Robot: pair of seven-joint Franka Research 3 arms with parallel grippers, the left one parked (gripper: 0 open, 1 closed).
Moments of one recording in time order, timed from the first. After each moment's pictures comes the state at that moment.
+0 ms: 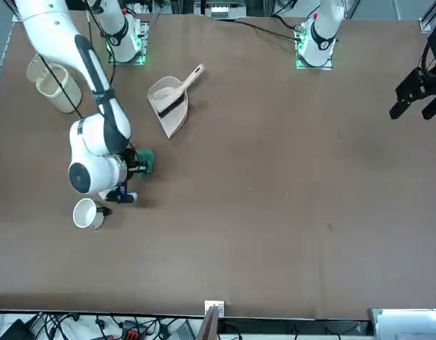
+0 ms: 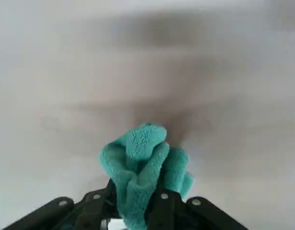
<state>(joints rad) 0.11 0.58 0.20 -1.63 0.14 1.88 0.32</state>
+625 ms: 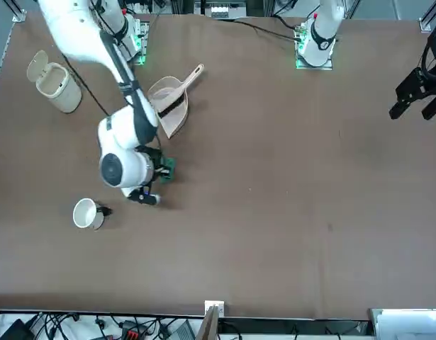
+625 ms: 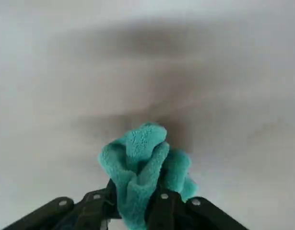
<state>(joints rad) 0.24 0.66 0.20 -1.59 0.15 1.97 0.49</state>
